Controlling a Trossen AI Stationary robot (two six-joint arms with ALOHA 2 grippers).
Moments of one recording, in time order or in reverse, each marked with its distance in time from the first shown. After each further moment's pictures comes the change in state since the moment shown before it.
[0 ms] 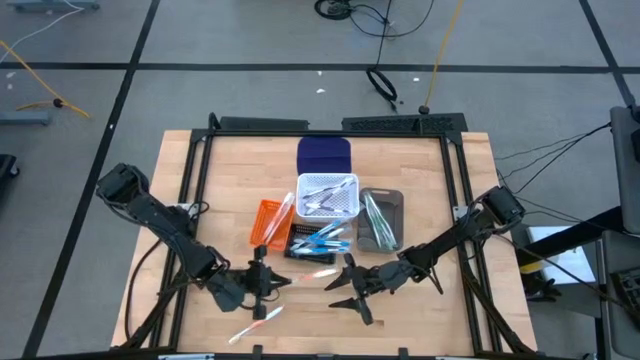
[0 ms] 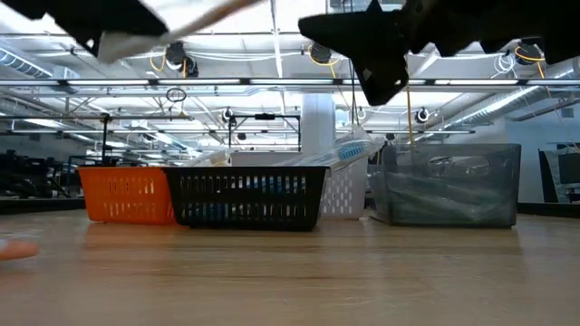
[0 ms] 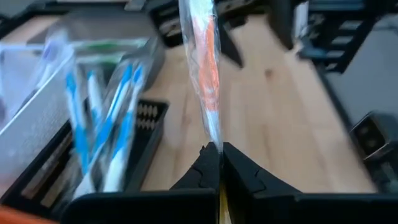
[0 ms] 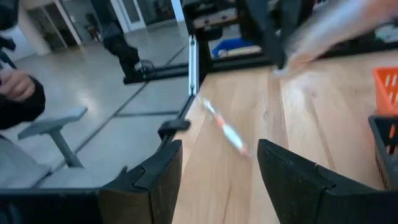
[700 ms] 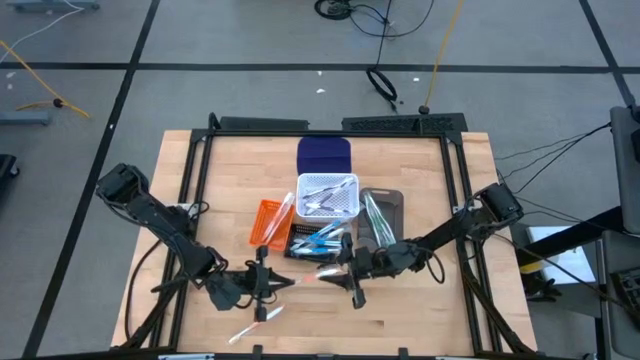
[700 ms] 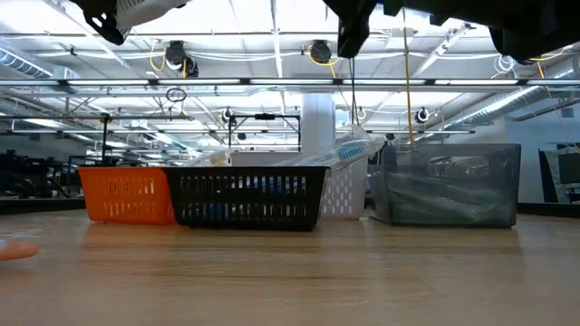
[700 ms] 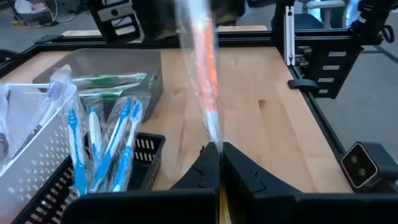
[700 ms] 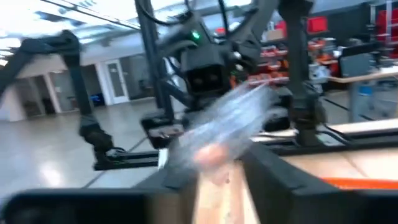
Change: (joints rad) left arm -0.012 0.000 0.000 0.146 -0.037 0.111; right arm -0.081 0.000 0.000 0.357 0.074 -0.158
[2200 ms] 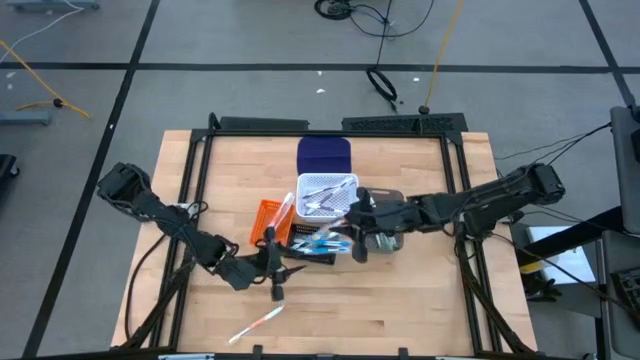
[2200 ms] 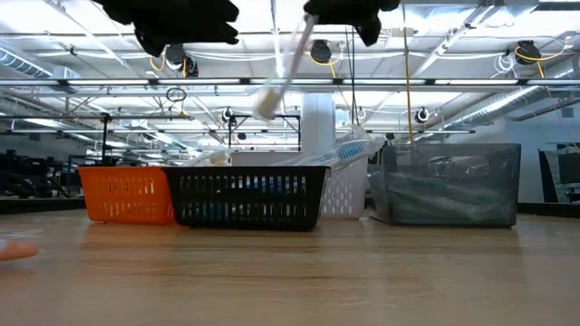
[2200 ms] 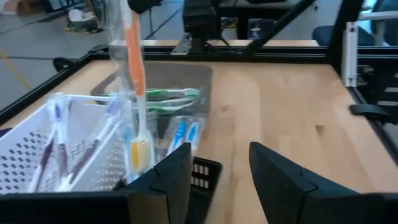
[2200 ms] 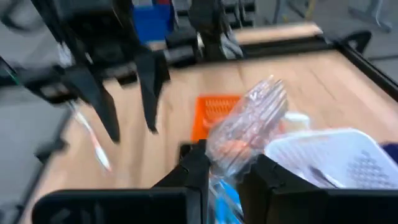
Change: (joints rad) left arm 0.144 -0.001 0.001 0.053 -0.023 0.064; right arm -0.217 -0.434 0.223 -1.241 -0.029 0.076
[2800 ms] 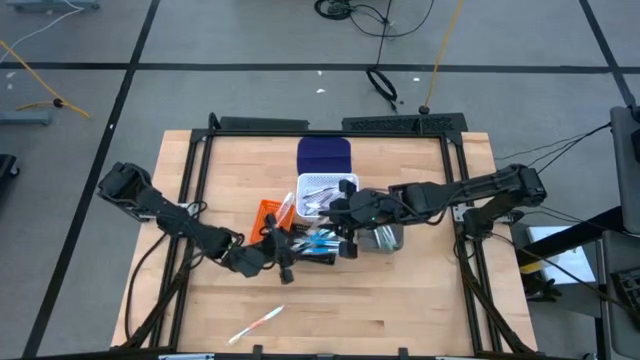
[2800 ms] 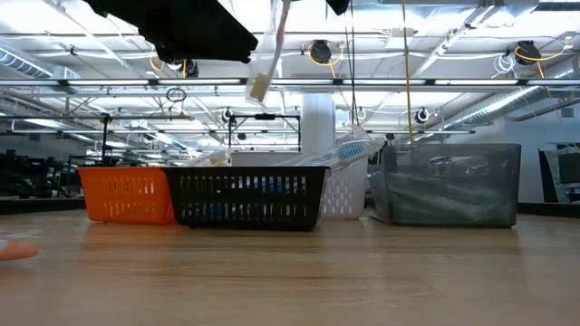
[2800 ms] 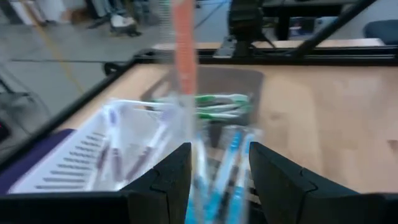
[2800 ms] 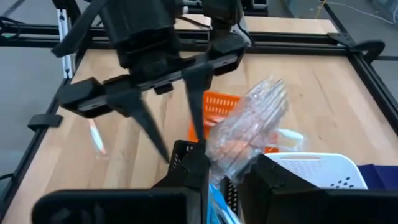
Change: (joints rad) left arm 0.101 0.000 0.000 -0.002 -0.059 0.053; right arm -0.047 0.178 0.421 -0.414 -0.080 -0.133
